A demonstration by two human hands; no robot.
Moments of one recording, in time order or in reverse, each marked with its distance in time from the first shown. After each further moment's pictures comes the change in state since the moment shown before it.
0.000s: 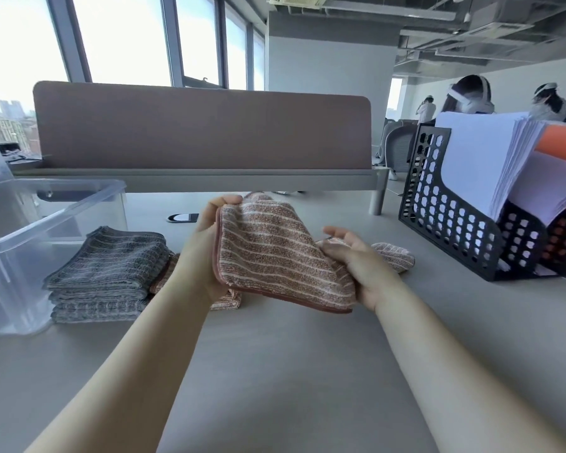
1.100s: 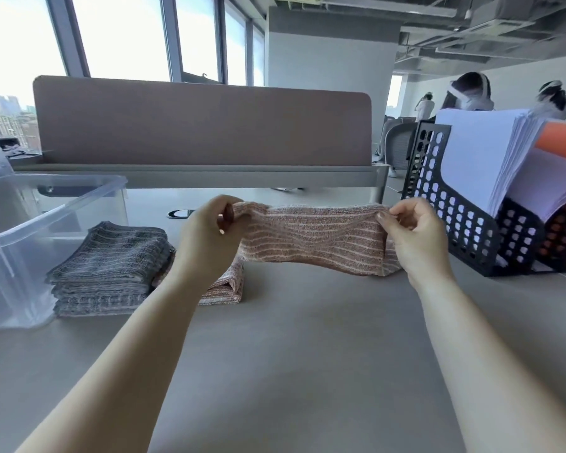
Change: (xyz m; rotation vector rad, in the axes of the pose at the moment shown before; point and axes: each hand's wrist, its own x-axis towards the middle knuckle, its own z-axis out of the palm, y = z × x) left_hand 0.008 0.003 -0.015 1.135 0.129 0.456; right_hand -0.015 -0.028 -0.046 -0.508 0.553 -0.608
